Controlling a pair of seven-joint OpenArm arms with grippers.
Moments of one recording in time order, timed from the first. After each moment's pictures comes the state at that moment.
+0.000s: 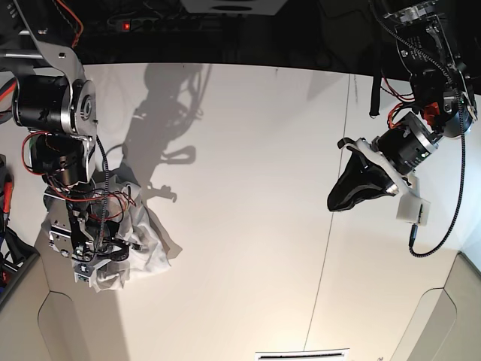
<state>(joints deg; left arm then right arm) 9.8 -2.2 -26.6 105.8 -47.9 -38.7 54.7 32.5 7.4 9.1 30.9 3.8 -2.9 -40.9</state>
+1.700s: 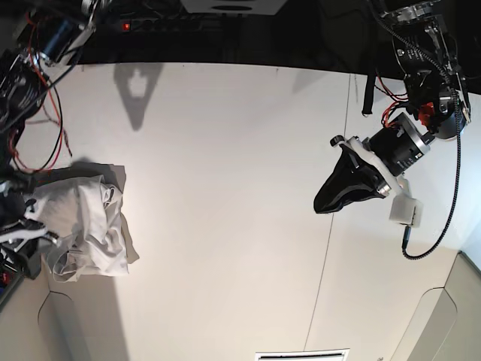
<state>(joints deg) 10.3 -2.3 -24.0 105.8 -52.0 -38.7 54.7 0.9 4.7 28.1 110.9 28.1 18.1 -43.8</state>
